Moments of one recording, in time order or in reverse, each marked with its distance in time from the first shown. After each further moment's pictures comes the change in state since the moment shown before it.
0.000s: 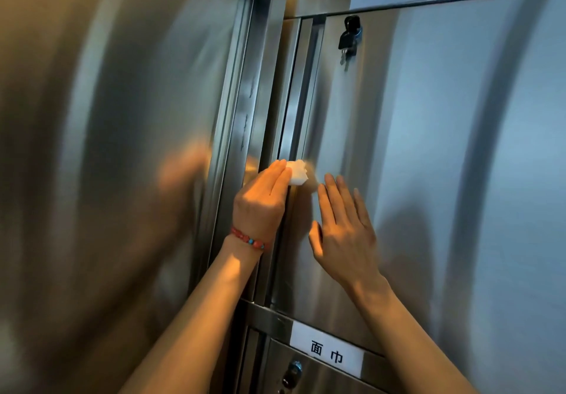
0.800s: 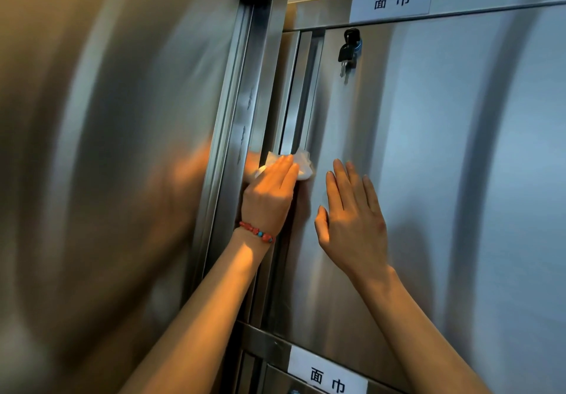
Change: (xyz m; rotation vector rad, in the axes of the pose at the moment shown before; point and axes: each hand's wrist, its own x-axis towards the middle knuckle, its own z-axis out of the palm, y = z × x) left_hand 0.020 -0.013 0.034 0.115 -0.027 0.070; right_hand 0.036 0.014 -0.001 -0.080 0.050 0.035
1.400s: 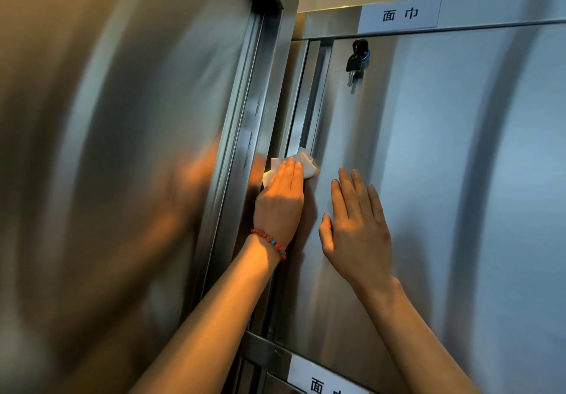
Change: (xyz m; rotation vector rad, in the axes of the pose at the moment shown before) left_hand 0.008 0.017 -0.008 0.024 -0.157 -0.185; right_hand 0.000 0.000 0.001 -0.019 0.024 0.003
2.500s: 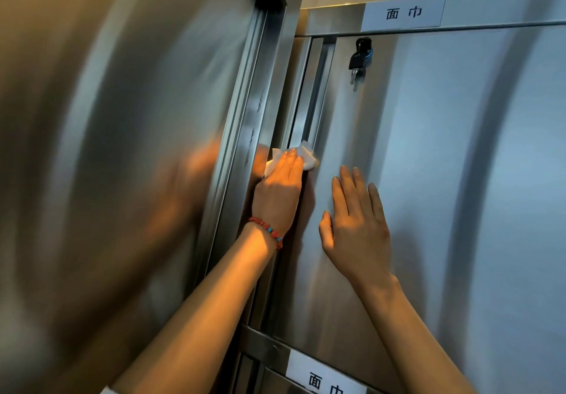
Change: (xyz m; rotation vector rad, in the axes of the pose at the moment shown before) left_hand 0.008 -0.008 0.002 -0.098 -0.048 -0.019; right_hand 0.001 -0.002 -0.002 0.012 -0.017 0.012
